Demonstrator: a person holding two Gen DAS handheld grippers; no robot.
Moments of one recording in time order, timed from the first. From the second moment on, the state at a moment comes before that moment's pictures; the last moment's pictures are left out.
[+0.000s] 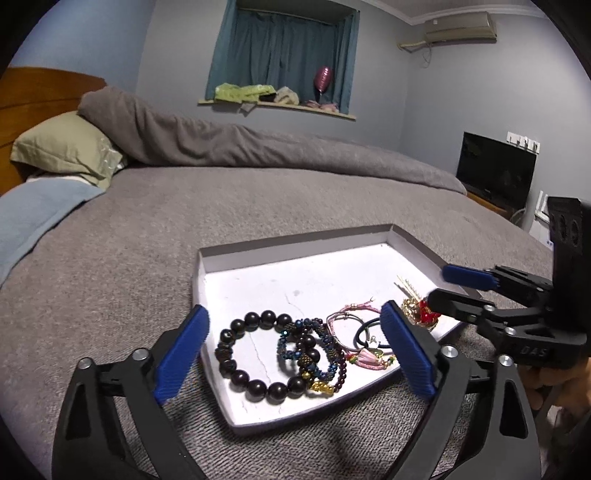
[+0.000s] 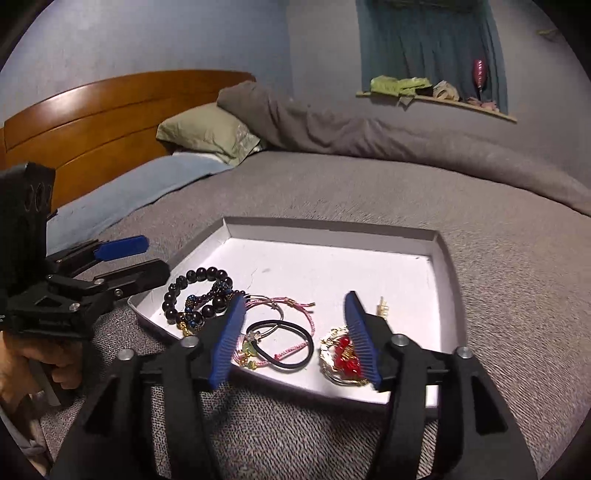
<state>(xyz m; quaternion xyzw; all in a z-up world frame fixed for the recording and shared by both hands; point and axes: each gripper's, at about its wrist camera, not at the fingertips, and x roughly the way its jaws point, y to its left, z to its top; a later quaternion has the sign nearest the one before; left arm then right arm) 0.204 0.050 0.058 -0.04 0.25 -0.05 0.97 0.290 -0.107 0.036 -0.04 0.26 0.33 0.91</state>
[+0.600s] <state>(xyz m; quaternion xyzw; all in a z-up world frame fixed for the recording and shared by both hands) 0.155 0.035 0.056 -0.04 0.20 -0.04 0.98 0.238 -0.136 0.036 -0.01 0.22 0.30 0.93</state>
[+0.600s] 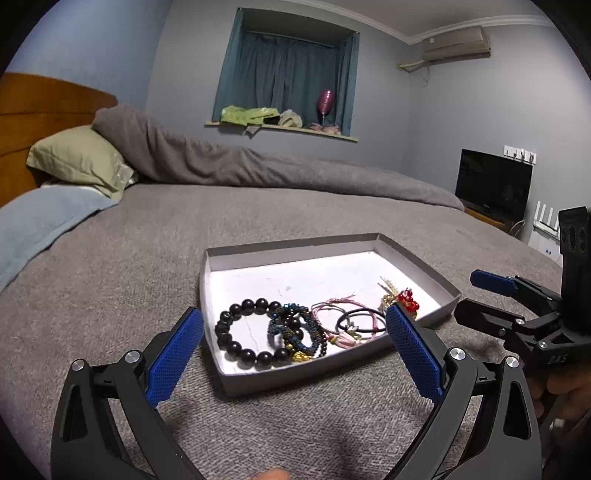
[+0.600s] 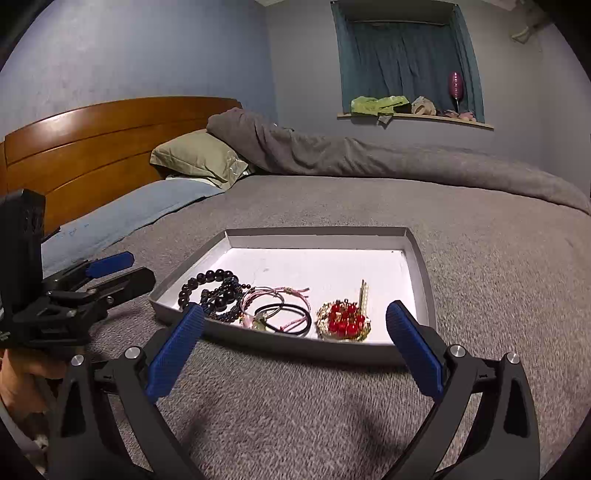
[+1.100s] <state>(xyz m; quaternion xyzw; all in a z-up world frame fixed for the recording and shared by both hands) 0.132 0.012 0.039 -0.02 0.18 -0.02 0.98 0.213 -0.137 0.020 -0.04 0.19 0.28 0.94</state>
